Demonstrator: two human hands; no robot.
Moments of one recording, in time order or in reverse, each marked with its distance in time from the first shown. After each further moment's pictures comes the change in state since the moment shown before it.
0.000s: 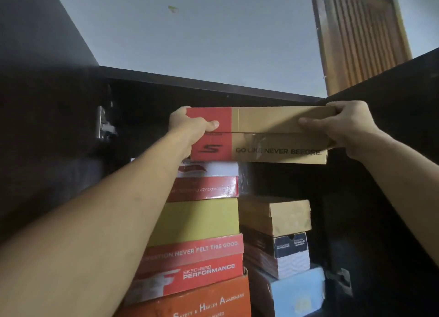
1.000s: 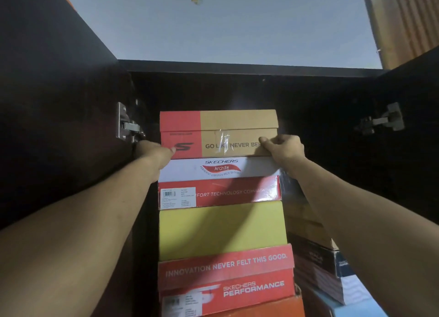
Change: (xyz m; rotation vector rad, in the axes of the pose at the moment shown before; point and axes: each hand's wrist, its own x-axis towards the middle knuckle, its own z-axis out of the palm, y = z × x) left_hand 0.077 -0.098 -0.103 0.292 0.357 -0.193; right_hand 0.069 0.076 0.240 0.156 -0.112 0.075
